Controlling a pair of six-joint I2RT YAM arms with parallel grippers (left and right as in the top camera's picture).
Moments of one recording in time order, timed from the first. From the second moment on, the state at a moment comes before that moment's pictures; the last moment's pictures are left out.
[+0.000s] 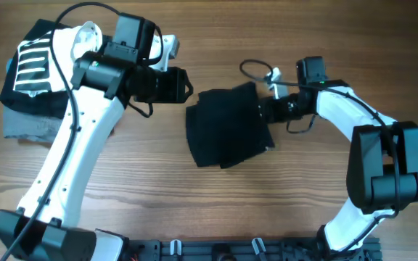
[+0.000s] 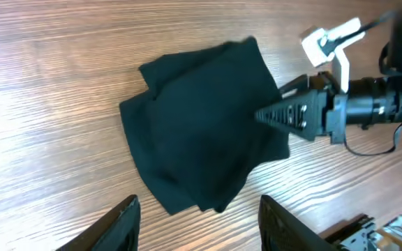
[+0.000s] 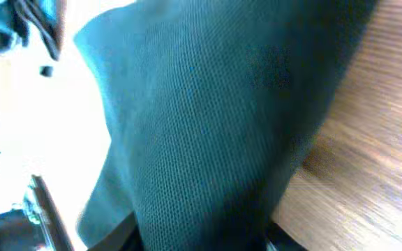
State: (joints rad) left arm -0.31 1.59 1.60 -1.13 0.33 -0.25; right arm 0.10 1.90 1.12 -0.52 -0.82 0.00
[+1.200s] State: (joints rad) left arm -0.35 2.14 1.58 -0.55 0.18 0.03; right arm -0.08 1.51 1.14 -0.80 -0.61 0.15
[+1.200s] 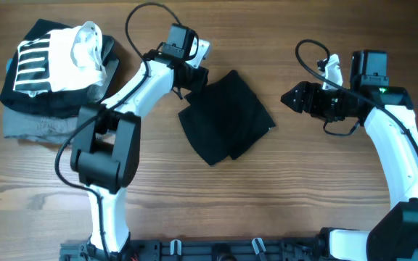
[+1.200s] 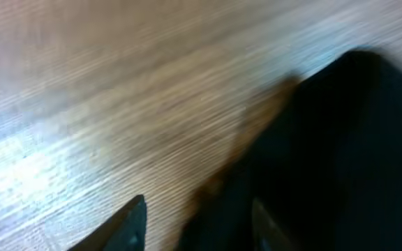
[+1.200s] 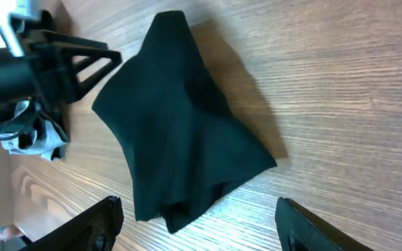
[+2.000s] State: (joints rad) left arm -0.29 2.07 1.57 -1.15 0.48 -0.02; right arm -0.05 1.52 1.07 -0.78 -0.55 0.12
